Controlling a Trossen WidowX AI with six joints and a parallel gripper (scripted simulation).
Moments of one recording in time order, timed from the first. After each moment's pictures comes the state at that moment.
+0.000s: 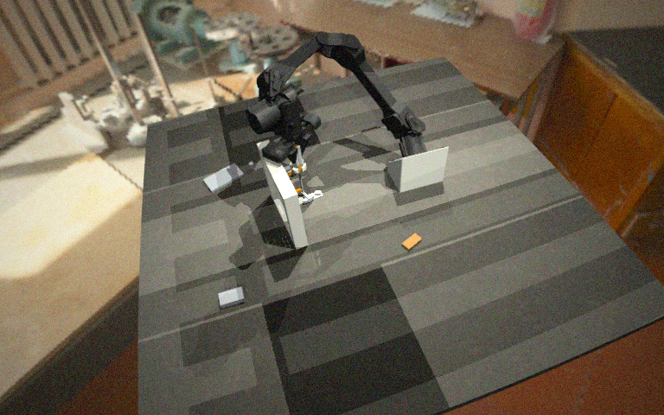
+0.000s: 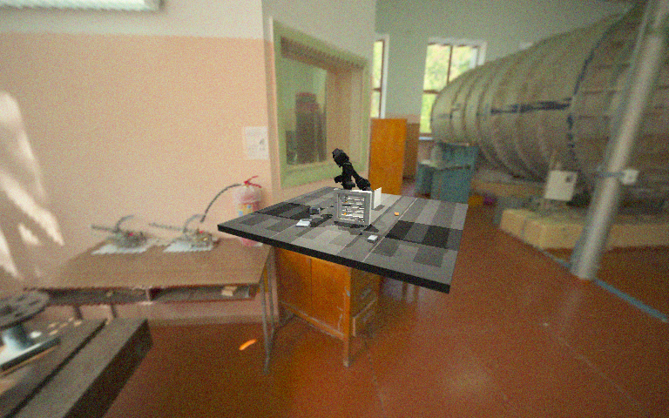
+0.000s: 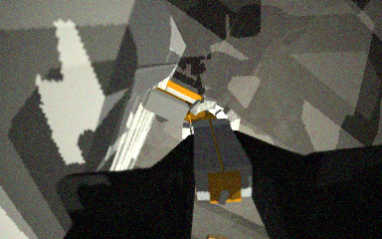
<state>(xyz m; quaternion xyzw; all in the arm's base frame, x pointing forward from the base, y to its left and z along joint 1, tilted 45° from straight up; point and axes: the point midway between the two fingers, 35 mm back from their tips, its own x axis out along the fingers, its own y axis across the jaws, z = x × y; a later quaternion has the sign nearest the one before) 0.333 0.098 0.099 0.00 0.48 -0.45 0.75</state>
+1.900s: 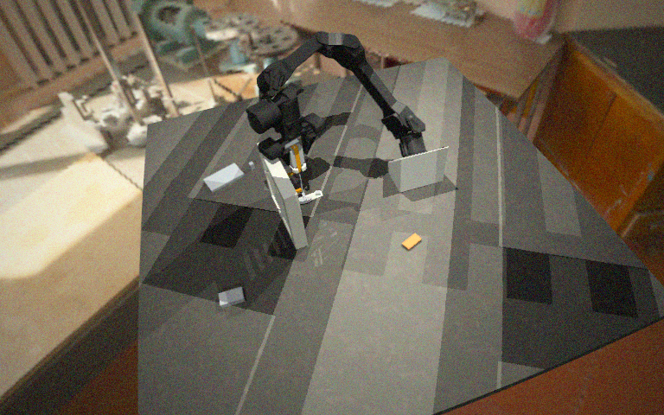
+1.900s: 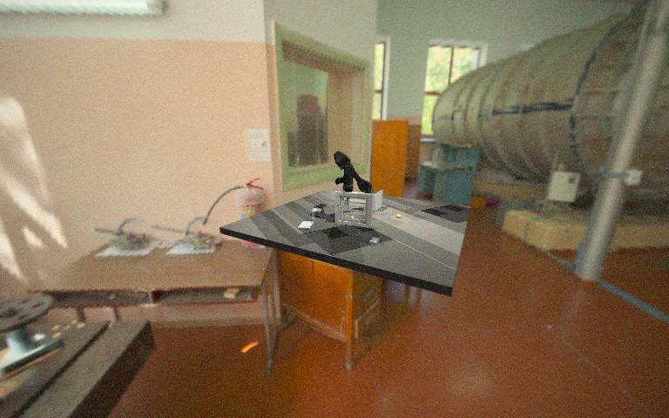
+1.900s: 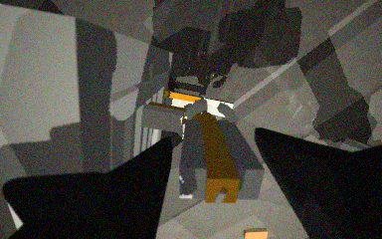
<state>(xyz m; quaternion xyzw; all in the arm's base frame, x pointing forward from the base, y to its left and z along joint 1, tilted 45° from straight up) 0.332 0.097 0.100 0.09 0.41 -0.51 0.75</state>
